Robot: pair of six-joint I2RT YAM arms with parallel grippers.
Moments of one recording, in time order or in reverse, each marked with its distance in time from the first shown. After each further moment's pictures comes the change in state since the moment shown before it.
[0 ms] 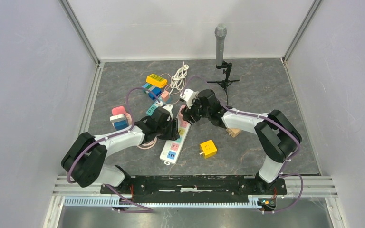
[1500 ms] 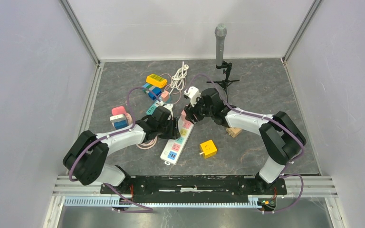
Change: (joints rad) left arm 0.005 0.027 0.025 -0.006 0.027 -0.032; right arm -0.006 -0.052 -0.014 -0.059 0.039 0.046
